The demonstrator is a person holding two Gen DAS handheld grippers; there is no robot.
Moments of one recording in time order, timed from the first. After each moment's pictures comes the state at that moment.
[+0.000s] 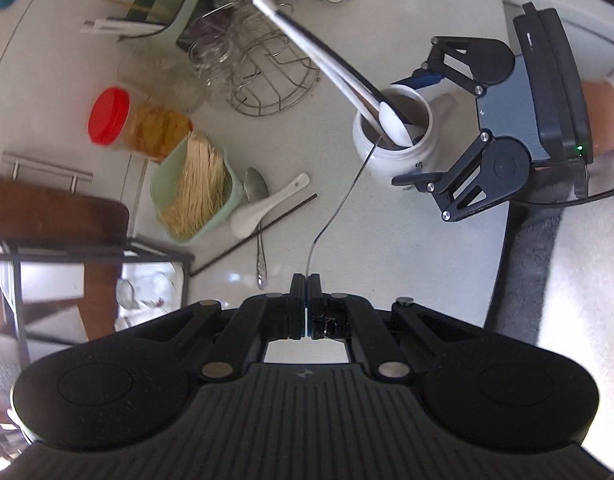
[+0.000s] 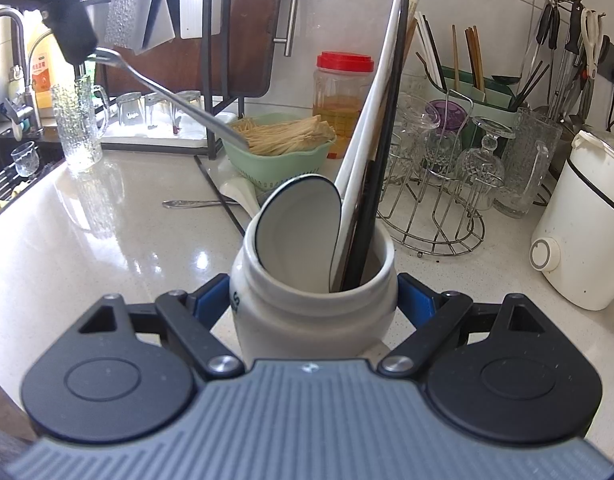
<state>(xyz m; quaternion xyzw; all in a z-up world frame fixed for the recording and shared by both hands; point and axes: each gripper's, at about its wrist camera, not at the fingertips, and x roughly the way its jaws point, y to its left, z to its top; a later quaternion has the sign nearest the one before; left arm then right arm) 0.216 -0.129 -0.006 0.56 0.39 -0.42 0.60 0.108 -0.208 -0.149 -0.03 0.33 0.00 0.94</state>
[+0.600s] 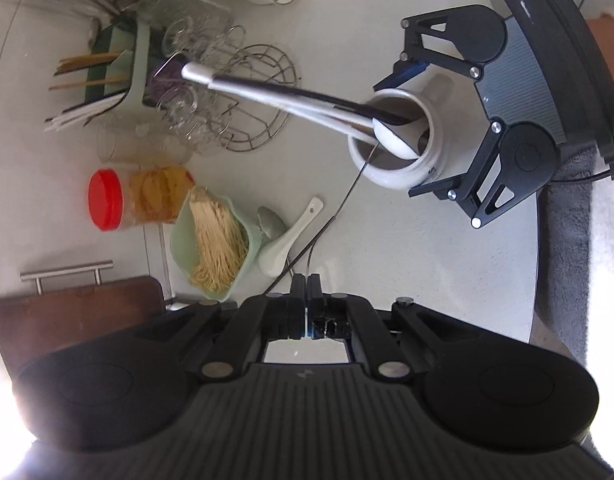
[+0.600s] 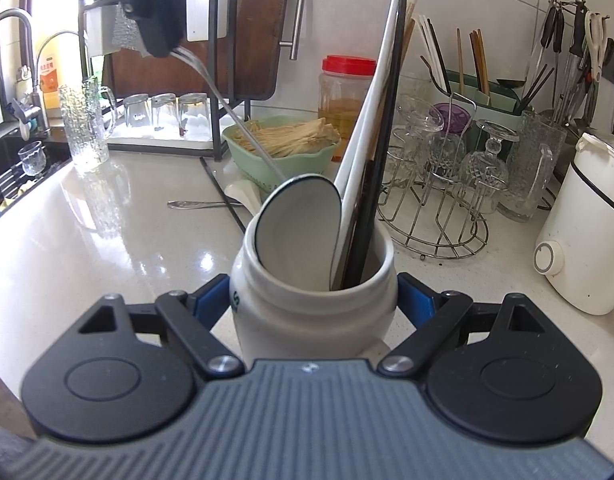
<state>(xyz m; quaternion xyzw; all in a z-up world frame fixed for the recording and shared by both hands) 0.200 -0.180 -0.030 0.67 0.31 -0.42 0.52 0.106 -0.213 -0.151 -0.03 0.32 0.01 0.95</state>
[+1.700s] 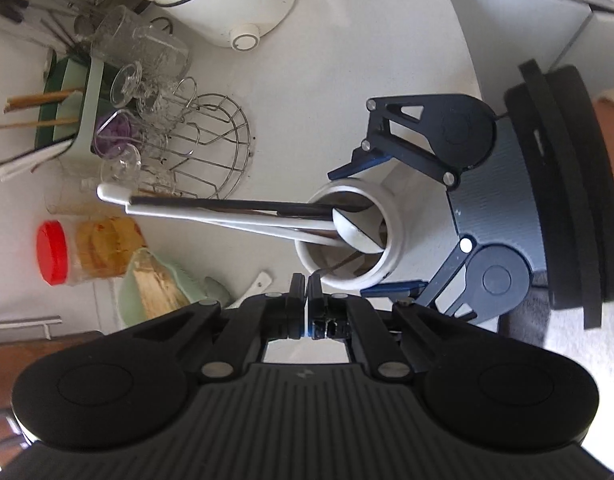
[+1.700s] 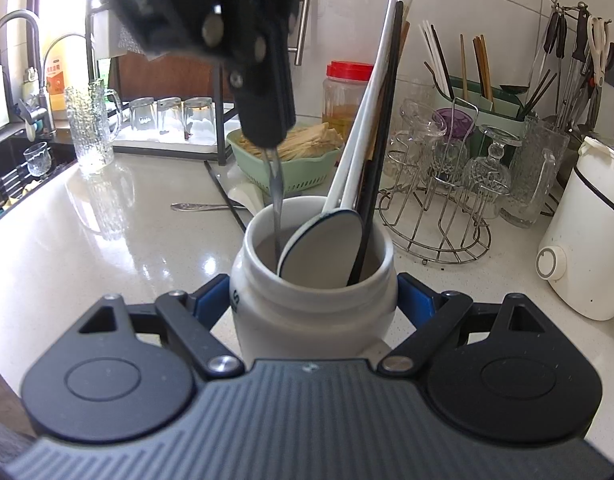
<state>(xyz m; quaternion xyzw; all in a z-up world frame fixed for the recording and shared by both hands) 0.188 -0.233 -0.057 0.61 0.34 -0.48 0.53 0.104 -0.217 -0.151 -0.03 0.31 0.02 0.95</state>
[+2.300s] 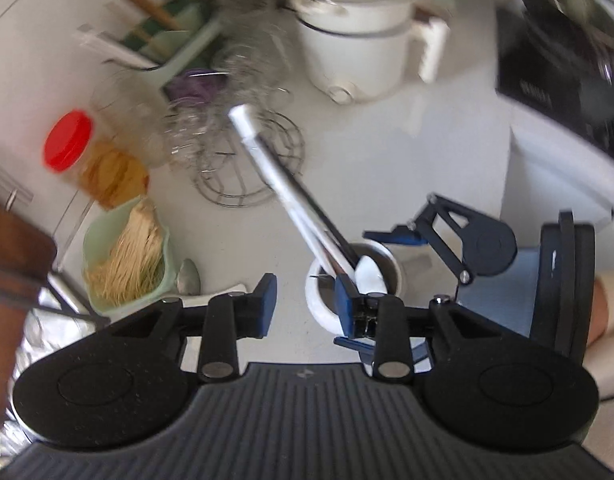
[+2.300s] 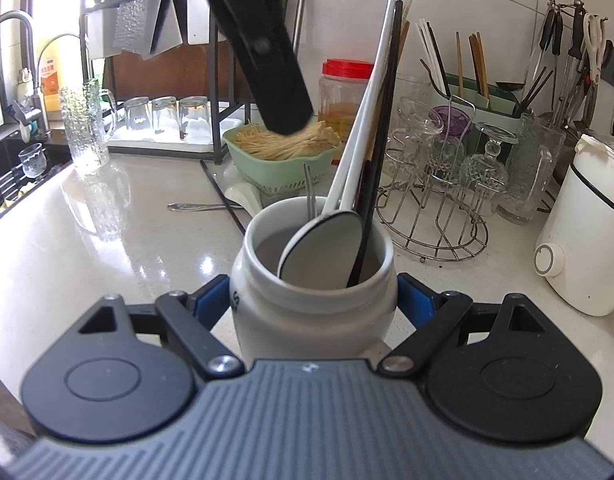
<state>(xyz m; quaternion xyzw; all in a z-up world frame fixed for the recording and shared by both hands) 0.237 -0.181 -0.027 0.35 0.42 -0.46 0.70 0.104 -0.213 -0.152 -0.03 0.31 0.01 0.95</state>
